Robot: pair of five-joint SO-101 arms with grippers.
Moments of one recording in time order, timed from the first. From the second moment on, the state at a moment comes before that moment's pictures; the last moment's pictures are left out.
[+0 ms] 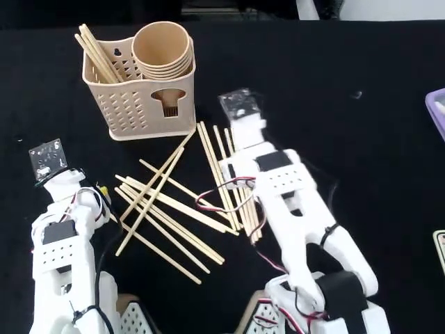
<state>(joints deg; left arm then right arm) -23.0 -56.6 79.1 36.9 4.4 -15.6 -17.2 46.1 45.1 3.0</state>
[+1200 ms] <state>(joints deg) -23.0 -56.6 79.1 36.9 4.4 -12.4 -0.4 44.0 36.2 9.0</state>
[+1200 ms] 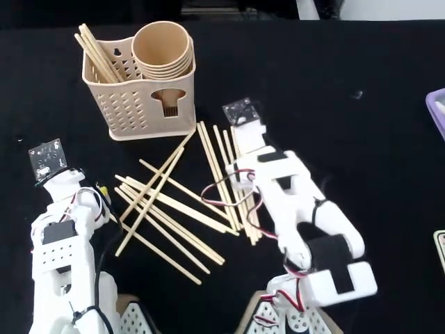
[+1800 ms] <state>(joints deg) -23.0 -56.6 79.1 36.9 4.4 -12.1 6.2 35.2 43.3 9.4</state>
